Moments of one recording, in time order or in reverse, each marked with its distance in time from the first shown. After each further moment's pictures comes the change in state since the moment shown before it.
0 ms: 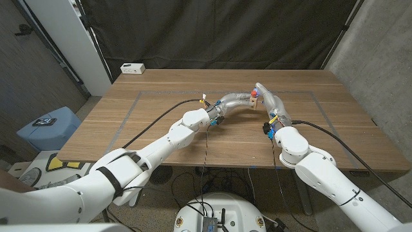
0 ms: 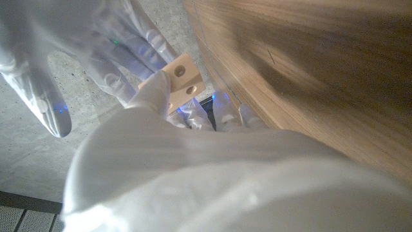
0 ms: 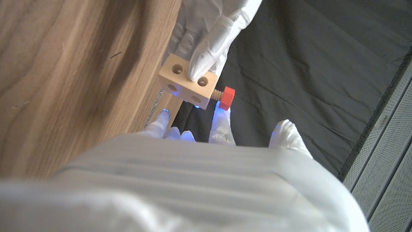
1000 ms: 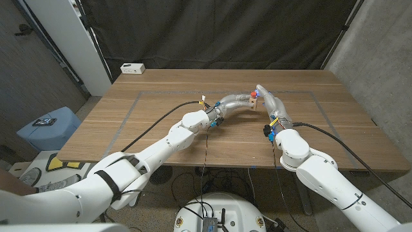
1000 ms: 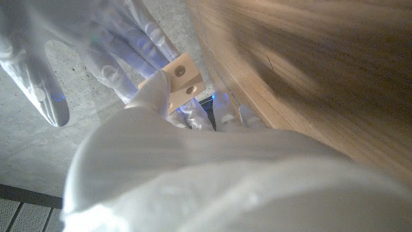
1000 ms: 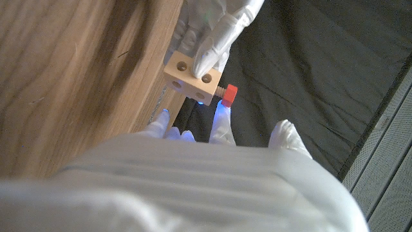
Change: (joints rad) left arm 0.028 0.015 -0.009 -0.044 -0.023 0.027 0.000; left_hand 0.003 -0.004 0.000 0.000 0.000 0.000 0.000 0.004 0.000 -0.002 0.000 0.005 0.000 0.000 0.000 0.000 0.000 0.001 -0.001 0.000 0.000; right arm -0.027 -0.008 0.003 -0.027 -0.016 -0.009 -0.023; right_hand -0.004 0.004 0.004 -0.004 0.000 0.009 -0.009 -0.019 0.000 0.000 0.000 0.007 0.001 0.000 0.000 0.000 0.000 0.000 0.000 0.000 0.000
